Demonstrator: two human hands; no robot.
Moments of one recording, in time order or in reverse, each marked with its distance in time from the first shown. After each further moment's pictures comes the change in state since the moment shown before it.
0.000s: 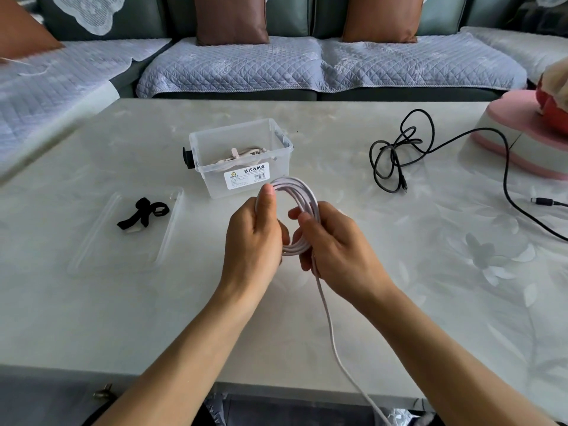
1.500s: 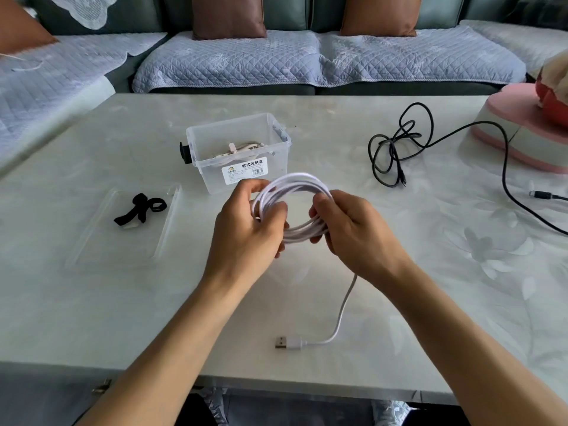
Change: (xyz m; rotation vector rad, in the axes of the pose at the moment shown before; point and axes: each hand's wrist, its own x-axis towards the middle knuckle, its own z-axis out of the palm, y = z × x) left_hand -0.001 0.005 -0.017 0.099 -0.091 0.131; right_hand 0.007 -0.009 -0.022 -0.211 0.045 -0.002
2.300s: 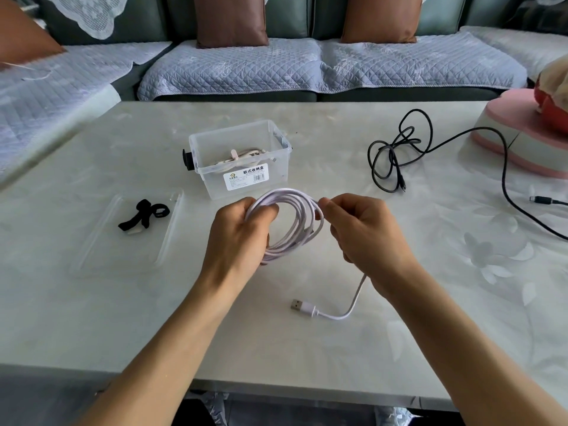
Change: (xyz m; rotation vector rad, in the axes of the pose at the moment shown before) left_hand 0.007 -0.004 -0.002 -0.021 0.037 -0.130; right_hand 0.002 -0.001 -0.005 0.143 0.091 0.106
